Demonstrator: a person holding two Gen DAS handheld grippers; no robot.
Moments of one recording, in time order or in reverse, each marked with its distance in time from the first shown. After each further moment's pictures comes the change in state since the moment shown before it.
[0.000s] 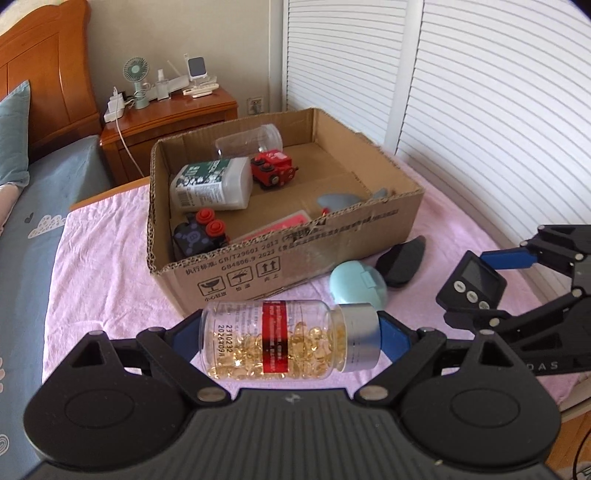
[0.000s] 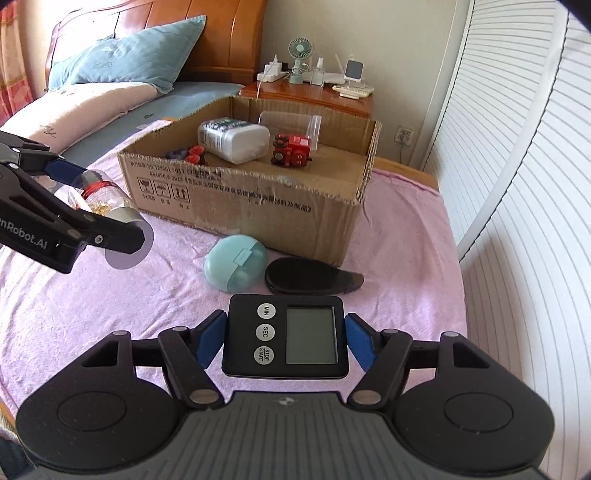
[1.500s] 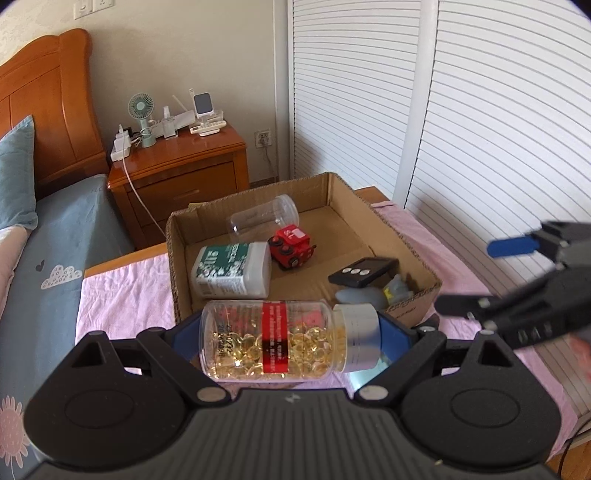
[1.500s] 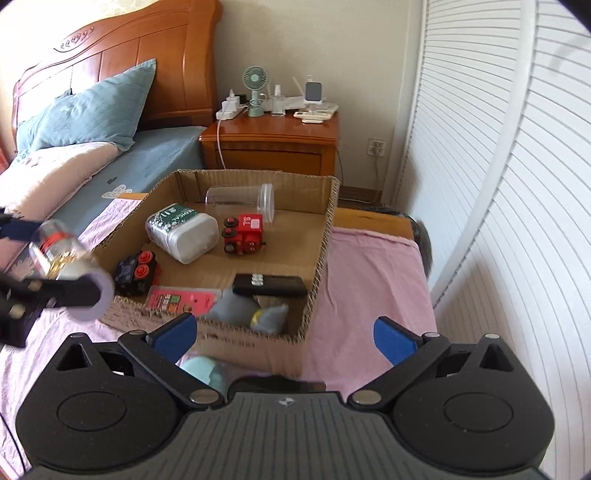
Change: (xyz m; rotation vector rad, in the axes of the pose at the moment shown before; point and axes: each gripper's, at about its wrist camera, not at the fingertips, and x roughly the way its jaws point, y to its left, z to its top) left arm -0.004 0.010 0.077 0.024 -0.063 0.036; right arm 0.012 -0.049 0.083 0.173 -0.046 -0.026
